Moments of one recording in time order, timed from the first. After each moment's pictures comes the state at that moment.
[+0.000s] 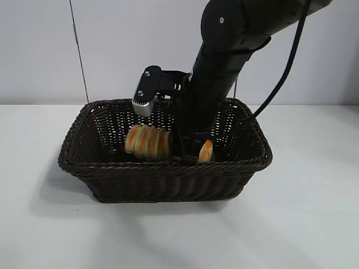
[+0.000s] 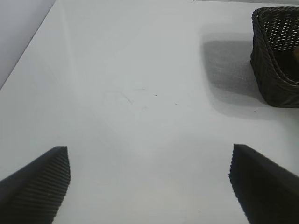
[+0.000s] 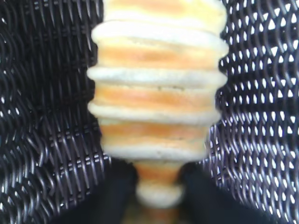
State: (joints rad) left arm 0.08 -0.02 -0.48 -0.02 1.12 0.06; right arm 0.55 2.08 -1.44 0.04 0.53 -1.00
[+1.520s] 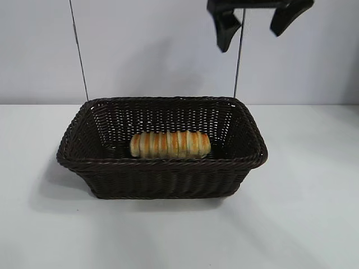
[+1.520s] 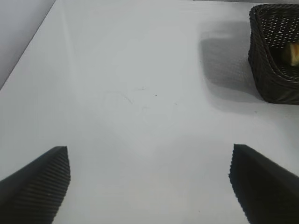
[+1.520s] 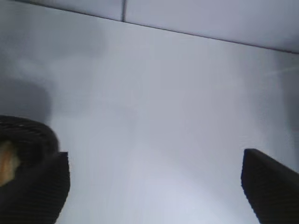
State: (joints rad) left arm 0.08 -0.02 -0.48 -0.02 1.12 0.06; right arm 0.14 1.84 -1.86 -0.25 1.15 0.08
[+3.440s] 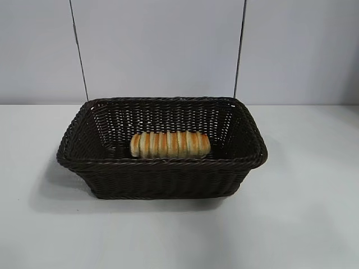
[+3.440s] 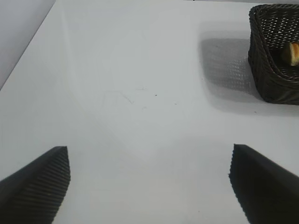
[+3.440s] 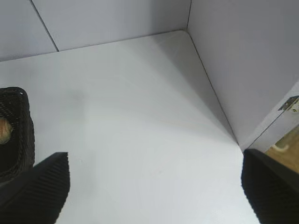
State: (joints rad) left arm 0.08 -0.02 -0.48 -0.02 1.12 0.06; right arm -0.20 0.30 -0.86 -0.10 1.09 0.00
